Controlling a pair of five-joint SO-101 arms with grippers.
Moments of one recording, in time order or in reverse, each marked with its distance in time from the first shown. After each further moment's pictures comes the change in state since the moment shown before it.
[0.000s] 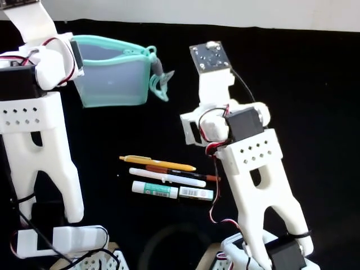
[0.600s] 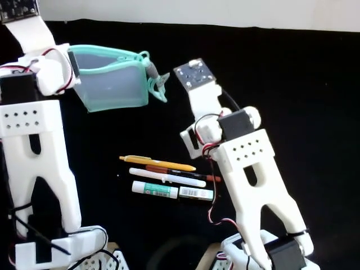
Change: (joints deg) left arm -0.3 -1.0 14.0 -5.2 -2.0; right arm 0.0 0.0 9.0 -1.4 12.0
